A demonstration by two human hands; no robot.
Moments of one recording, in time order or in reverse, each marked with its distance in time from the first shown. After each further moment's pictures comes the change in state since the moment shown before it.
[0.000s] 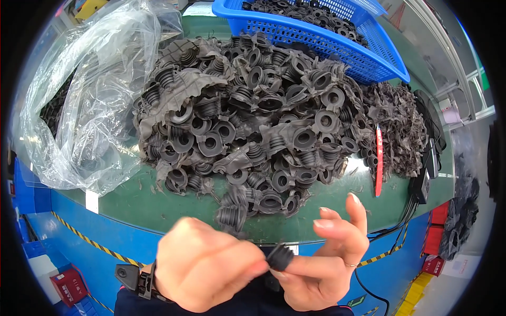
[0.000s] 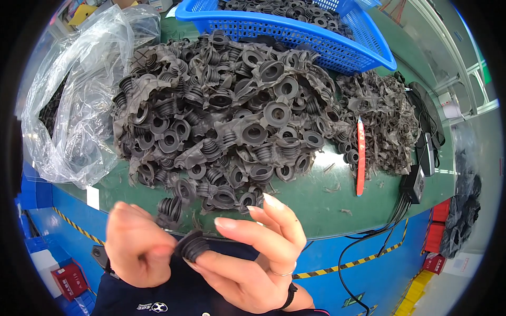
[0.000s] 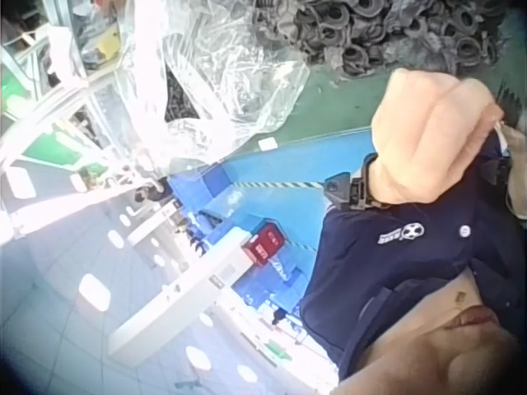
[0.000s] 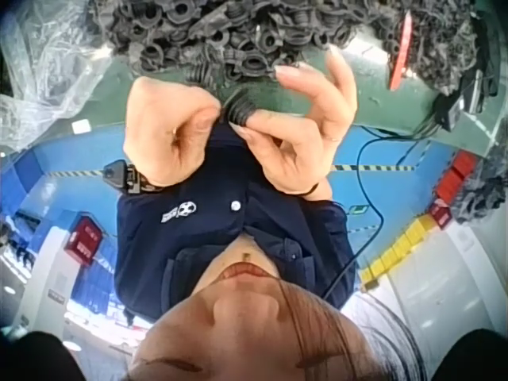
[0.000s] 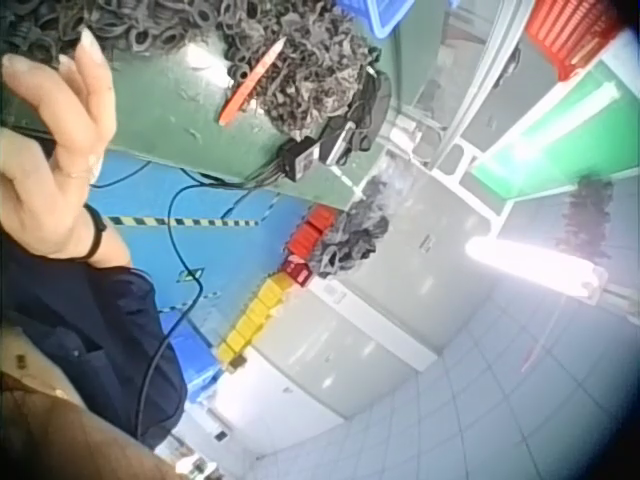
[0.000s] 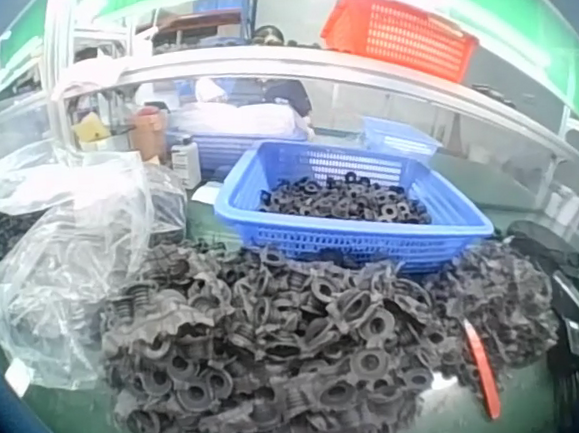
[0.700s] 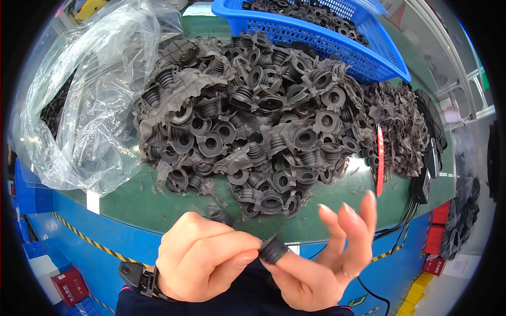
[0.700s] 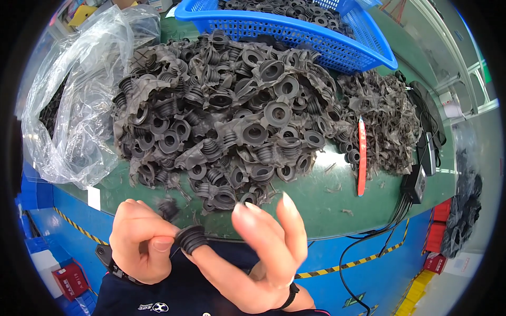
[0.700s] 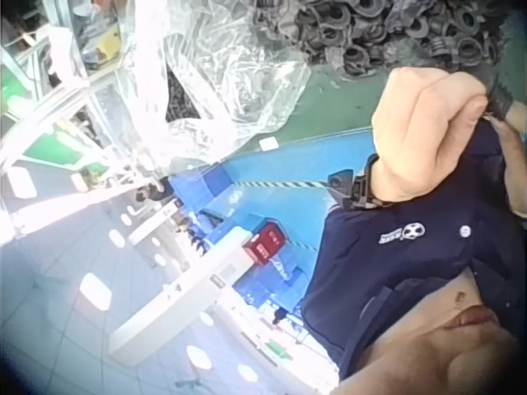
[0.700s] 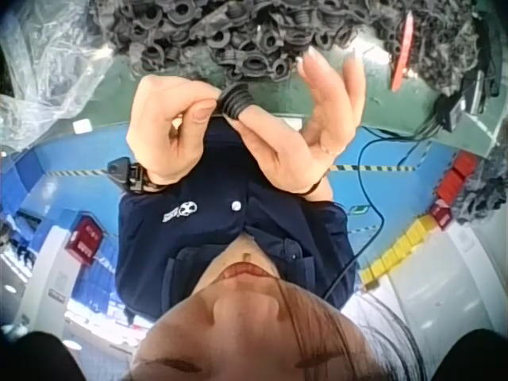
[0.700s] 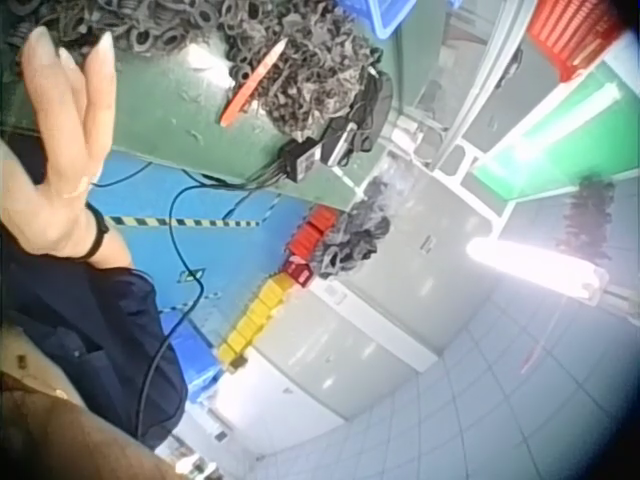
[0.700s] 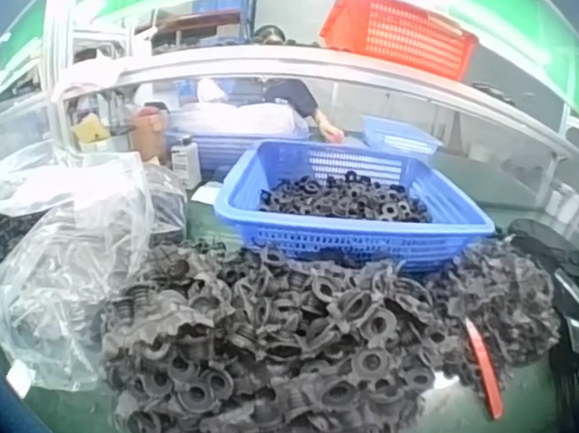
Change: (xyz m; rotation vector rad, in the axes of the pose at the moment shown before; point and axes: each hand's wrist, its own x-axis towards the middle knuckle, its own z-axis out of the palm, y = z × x) left_hand -0.013 -0.011 0.006 -0.035 0.012 -0.004; right_hand 0.025 0.068 -0.011 -0.231 -0.192 -0.800
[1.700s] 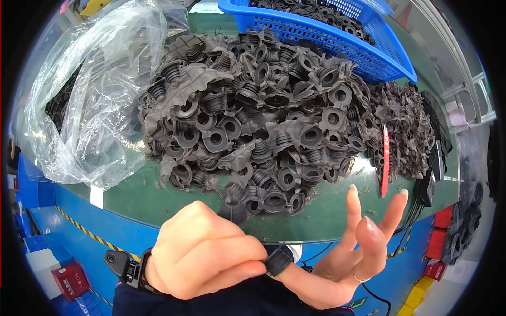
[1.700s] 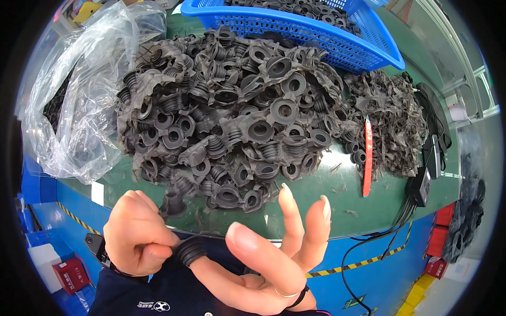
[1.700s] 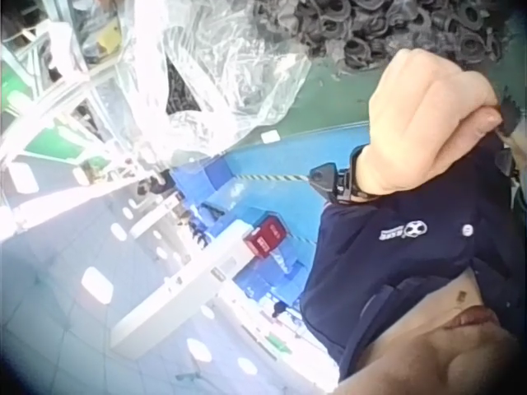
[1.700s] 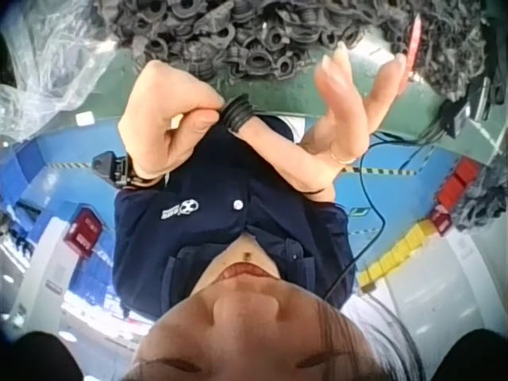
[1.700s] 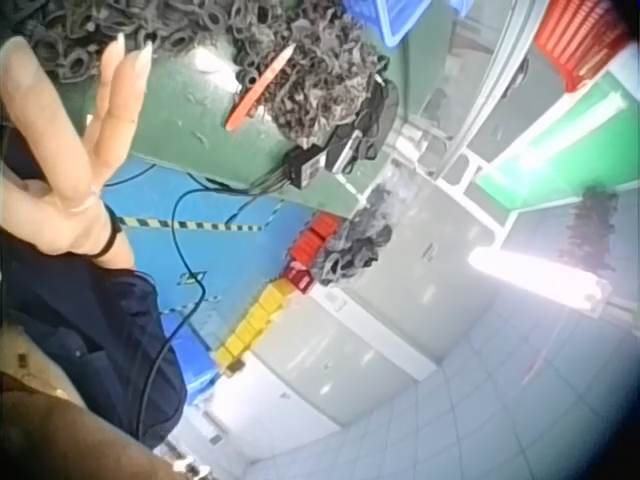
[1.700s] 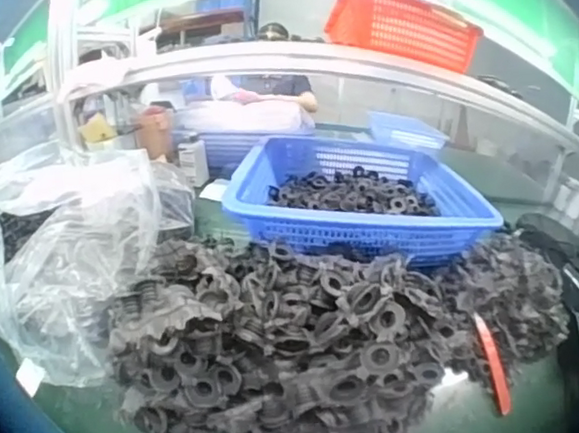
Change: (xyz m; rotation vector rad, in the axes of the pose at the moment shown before) left_hand 0.007 -0.007 -0.013 -0.181 -0.202 -0.090; right_hand 0.013 -0.018 0.004 -0.280 0.128 -0.095
